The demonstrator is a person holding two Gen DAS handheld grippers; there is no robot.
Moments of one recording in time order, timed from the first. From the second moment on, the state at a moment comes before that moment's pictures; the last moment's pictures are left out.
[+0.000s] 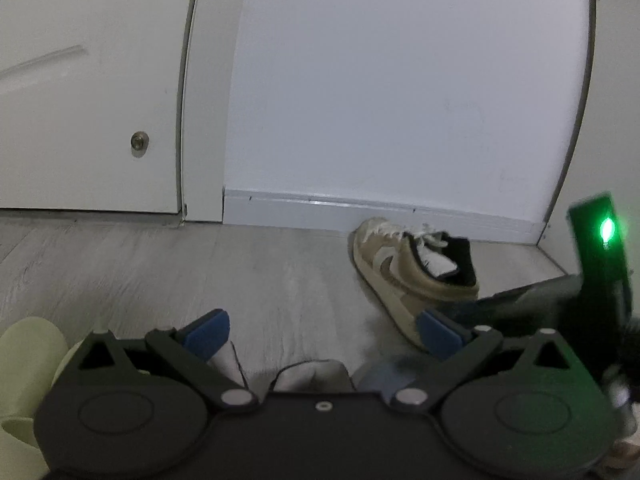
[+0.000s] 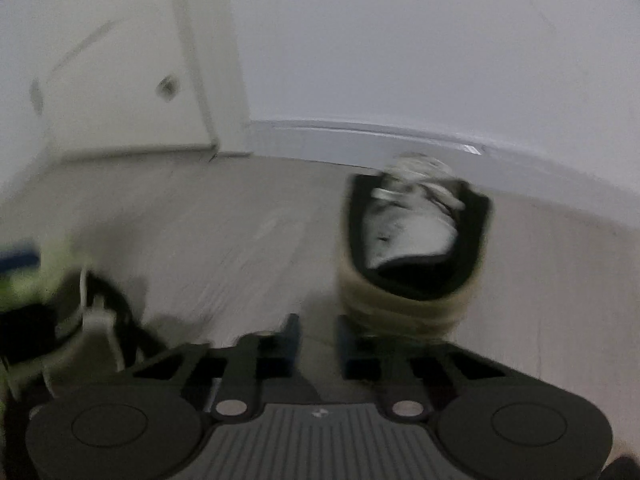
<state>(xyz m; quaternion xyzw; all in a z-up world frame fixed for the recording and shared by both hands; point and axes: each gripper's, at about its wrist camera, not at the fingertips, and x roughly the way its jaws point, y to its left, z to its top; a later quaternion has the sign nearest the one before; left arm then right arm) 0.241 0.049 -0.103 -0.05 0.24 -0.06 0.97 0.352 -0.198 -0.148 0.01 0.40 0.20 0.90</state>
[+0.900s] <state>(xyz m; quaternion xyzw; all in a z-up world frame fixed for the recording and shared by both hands) 0.244 0.070 -0.111 -0.12 0.25 -0.05 0.96 0.467 -0.276 -0.161 0.04 0.42 -0.02 0.90</state>
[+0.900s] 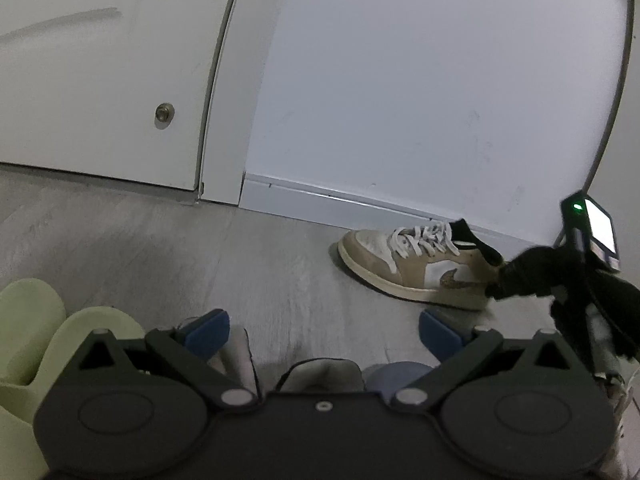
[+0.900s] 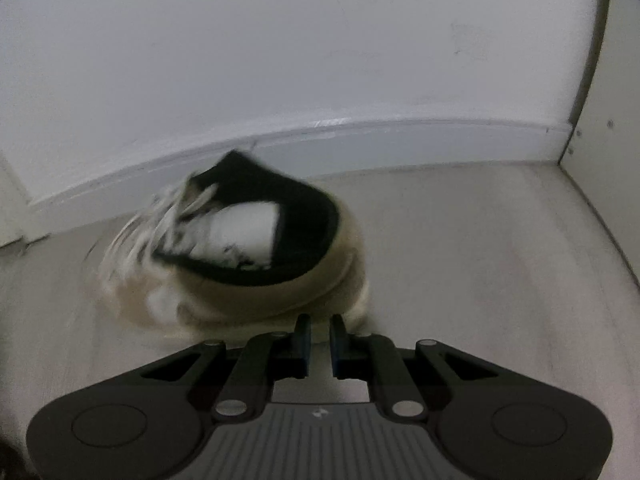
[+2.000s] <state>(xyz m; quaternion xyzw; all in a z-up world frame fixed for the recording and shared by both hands) 0.247 0.088 -0.118 -0.18 0.26 -0.03 0.95 0.425 -0.158 -0.168 0.02 0.34 -0.06 0.94</state>
